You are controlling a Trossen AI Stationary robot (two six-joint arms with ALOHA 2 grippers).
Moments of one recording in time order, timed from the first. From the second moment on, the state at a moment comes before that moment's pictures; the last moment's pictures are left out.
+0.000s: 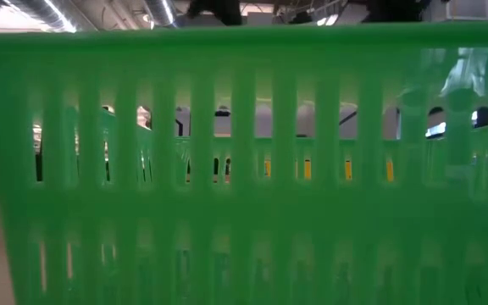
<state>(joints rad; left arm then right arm) 0.20 1.65 1.94 -1.00 -0.26 -0.18 0.15 1.33 1.18 -0.93 0.12 0.10</state>
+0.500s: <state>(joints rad) 0.01 1.50 1.94 -1.05 -0.41 -0.28 0.01 1.34 0.97 -0.69 0.14 0.12</state>
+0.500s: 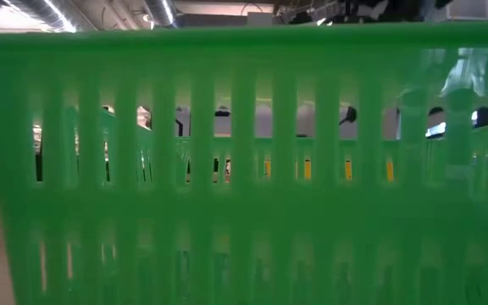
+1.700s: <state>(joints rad) 0.00 1.50 1.94 -1.05 -0.44 -0.32 -0.13 1.34 0.59 -0.24 -0.01 0.04</state>
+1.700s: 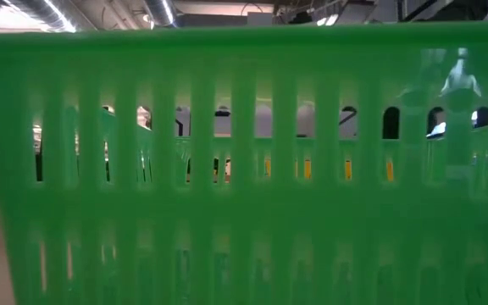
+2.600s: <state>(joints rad) -0.01 1.50 1.94 -1.15 -0.44 -0.33 -0.06 1.34 0.94 -0.42 0.22 0.05</state>
